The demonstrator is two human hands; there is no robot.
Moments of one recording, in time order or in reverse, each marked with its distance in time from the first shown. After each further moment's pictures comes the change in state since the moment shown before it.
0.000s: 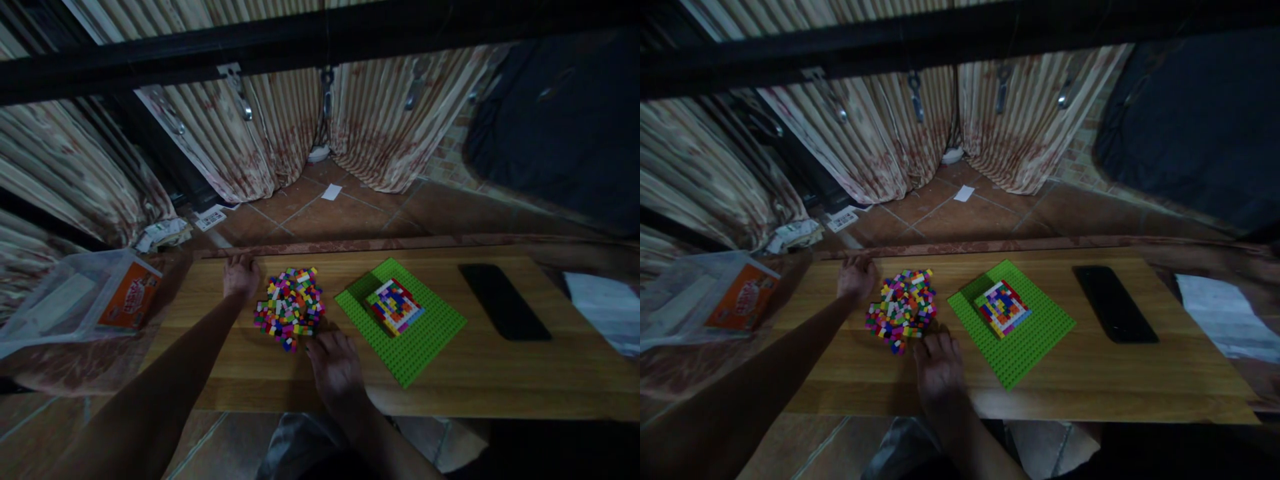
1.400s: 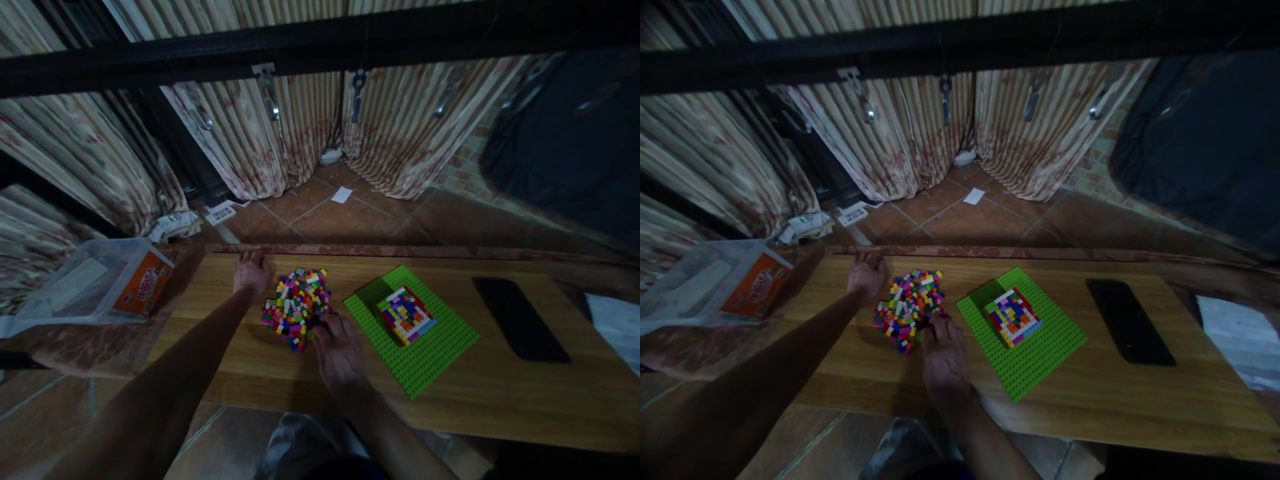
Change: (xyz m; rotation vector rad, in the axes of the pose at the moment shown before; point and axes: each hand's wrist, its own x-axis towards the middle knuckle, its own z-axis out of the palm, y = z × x) left_hand -0.003 0.004 -0.003 0.023 0.004 -0.026; right_hand 0.026 0.003 -0.001 0.091 -0.118 0.068
